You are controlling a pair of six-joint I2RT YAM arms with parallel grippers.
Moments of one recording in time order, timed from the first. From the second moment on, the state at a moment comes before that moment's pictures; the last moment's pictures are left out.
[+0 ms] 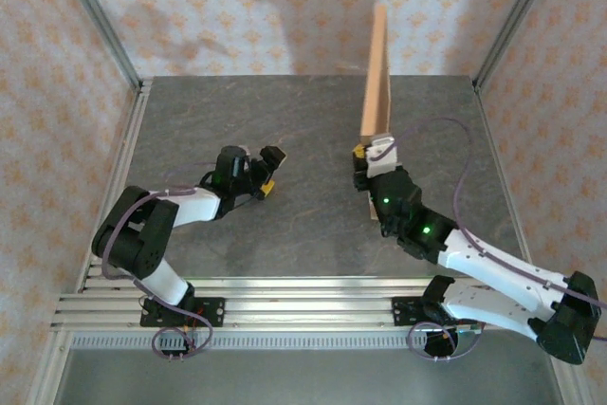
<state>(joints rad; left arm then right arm) -0.34 1.61 0.65 0.43 0.32 -1.34 0.86 0.91 0.69 0.08 0.70 0.03</state>
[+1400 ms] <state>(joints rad) -0.60 1.88 1.30 -0.24 0.22 -0.82 0.49 0.73 0.59 -0.40 0.61 1.09</state>
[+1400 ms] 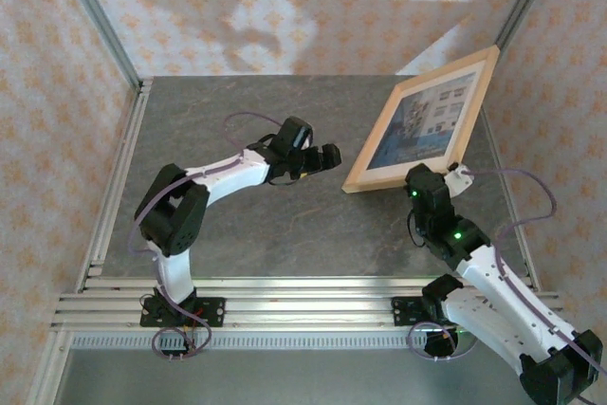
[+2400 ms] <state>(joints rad) -0.67 2.22 1.70 -0.58 0.13 -0.63 0.49 0.68 0.44 -0.33 0.60 1.27</state>
